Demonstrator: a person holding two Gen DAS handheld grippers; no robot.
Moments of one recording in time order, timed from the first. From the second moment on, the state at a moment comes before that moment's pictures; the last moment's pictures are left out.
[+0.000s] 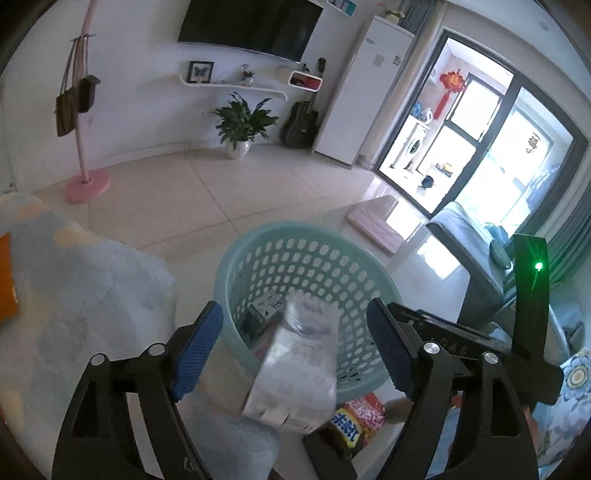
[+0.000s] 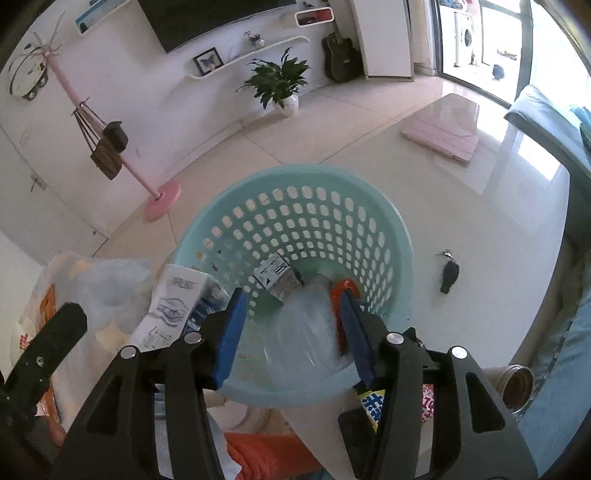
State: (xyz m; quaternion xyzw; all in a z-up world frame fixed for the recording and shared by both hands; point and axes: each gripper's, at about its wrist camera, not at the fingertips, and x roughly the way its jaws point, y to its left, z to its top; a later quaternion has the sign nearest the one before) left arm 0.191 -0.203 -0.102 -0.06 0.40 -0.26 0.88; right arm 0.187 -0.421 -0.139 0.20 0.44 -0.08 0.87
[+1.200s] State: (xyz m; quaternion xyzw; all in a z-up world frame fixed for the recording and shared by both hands) left arm 0.054 0.046 -0.016 -0.13 0.25 -0.06 0.96; right arm 0.158 -0.152 -0.077 0.05 0.36 0.19 0.91
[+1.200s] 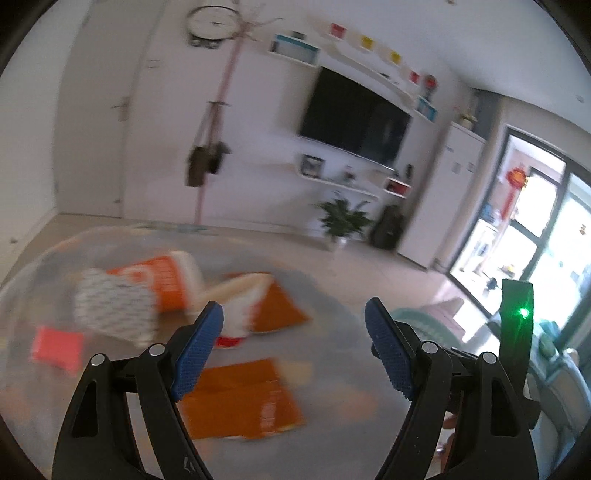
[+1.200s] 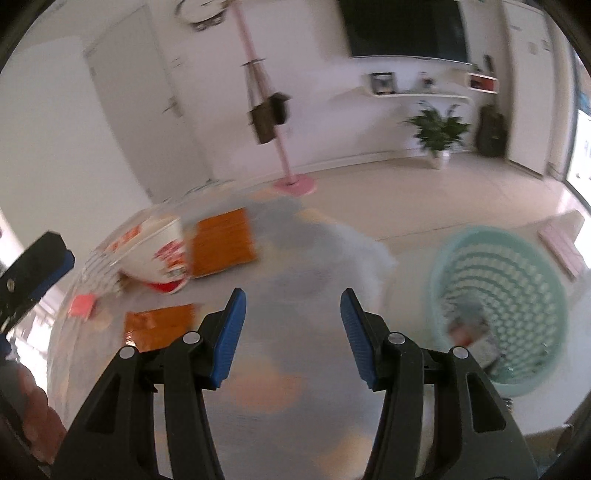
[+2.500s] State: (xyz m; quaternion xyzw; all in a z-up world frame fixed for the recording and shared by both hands) left arm 0.087 0.184 -0.080 -0.24 0.29 -0.04 0.93; right arm 0.227 -0.003 -0.051 -0.02 0.33 0.21 0.92
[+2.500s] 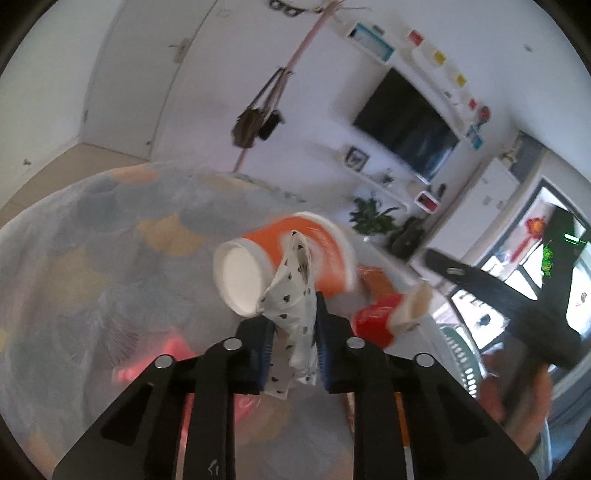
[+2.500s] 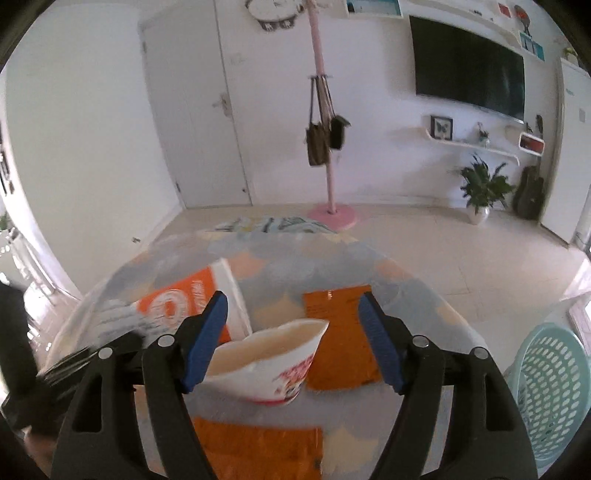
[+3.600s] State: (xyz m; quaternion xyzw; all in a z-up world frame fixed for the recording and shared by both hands) left arm 0.070 0.183 -0.073 -0.22 0.26 -0.04 0.94; right arm 0.183 -0.060 -0.122 0.04 0.44 0.27 0.85
